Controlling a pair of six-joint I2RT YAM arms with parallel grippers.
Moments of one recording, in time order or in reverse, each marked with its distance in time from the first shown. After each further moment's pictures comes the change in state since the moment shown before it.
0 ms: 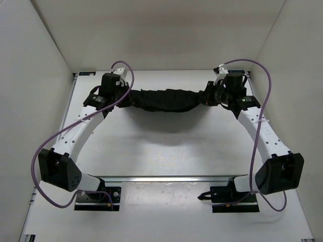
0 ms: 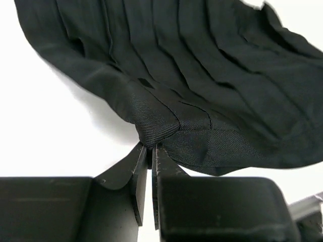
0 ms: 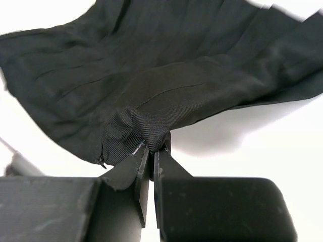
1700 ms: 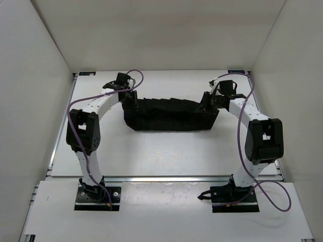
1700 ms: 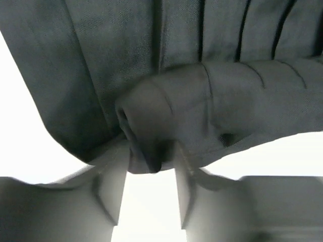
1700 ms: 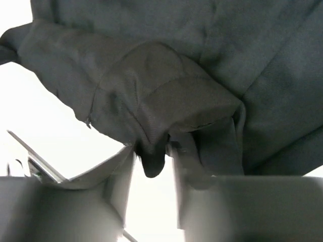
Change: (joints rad) left arm 0.069 0.495 0.211 -0.100 0.109 0.066; right arm -0.092 0.350 -0.006 0.044 -0.105 0.051
